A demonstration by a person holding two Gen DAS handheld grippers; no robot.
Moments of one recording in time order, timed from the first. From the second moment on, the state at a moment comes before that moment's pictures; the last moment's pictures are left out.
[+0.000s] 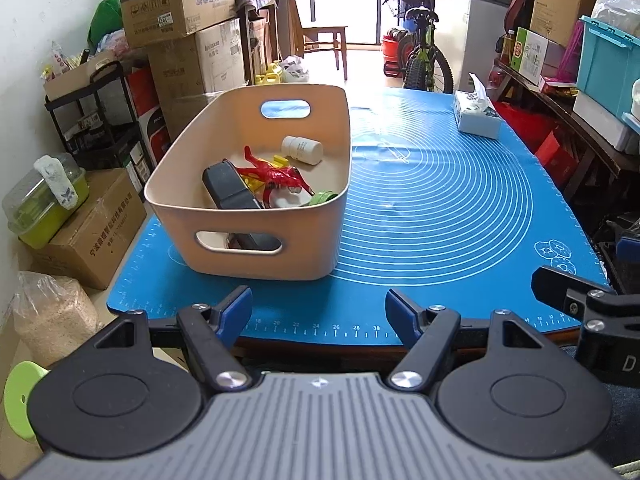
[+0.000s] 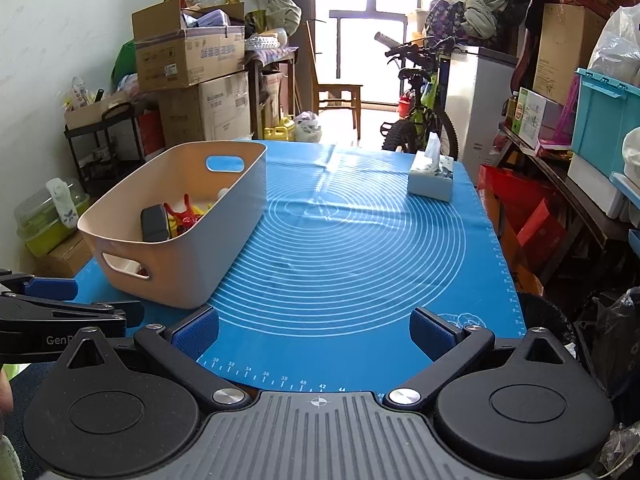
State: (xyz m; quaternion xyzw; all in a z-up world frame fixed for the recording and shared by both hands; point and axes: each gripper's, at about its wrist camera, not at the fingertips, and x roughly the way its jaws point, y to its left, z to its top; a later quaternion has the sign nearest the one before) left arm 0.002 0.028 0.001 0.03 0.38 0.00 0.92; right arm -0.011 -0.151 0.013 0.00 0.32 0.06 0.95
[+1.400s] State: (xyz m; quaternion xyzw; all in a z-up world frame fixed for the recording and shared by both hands) left arm 0.003 0.019 -0.004 0.05 0.38 -0.01 0.92; right arm -0.012 -0.154 0.006 0.01 0.33 0.06 0.94
